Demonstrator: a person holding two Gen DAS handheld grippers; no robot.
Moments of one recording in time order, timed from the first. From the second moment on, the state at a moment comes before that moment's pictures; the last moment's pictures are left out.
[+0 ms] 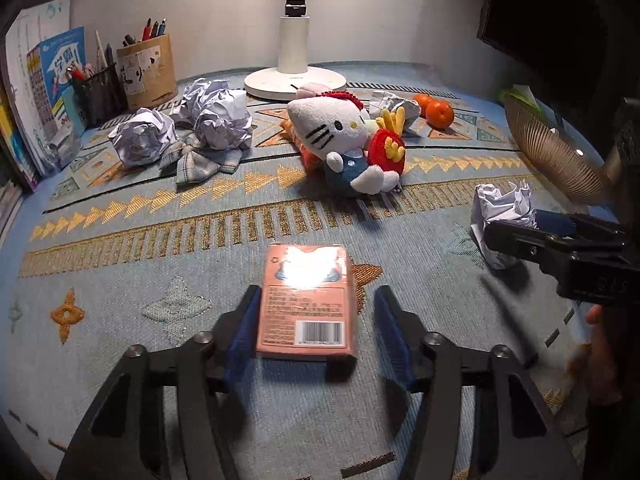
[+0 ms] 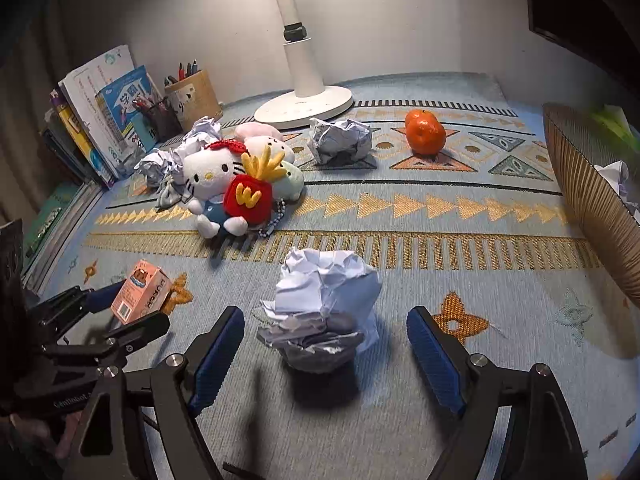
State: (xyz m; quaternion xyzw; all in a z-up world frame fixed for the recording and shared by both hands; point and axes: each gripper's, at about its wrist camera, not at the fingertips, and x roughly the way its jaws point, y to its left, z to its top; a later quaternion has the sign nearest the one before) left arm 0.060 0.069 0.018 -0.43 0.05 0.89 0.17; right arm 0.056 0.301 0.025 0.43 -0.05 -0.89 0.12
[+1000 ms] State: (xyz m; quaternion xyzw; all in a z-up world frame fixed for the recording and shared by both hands) left arm 0.022 0.344 0.153 -0.30 0.03 0.87 0.40; right arm 0.101 0.540 0.176 0.29 -0.15 -0.94 -0.12
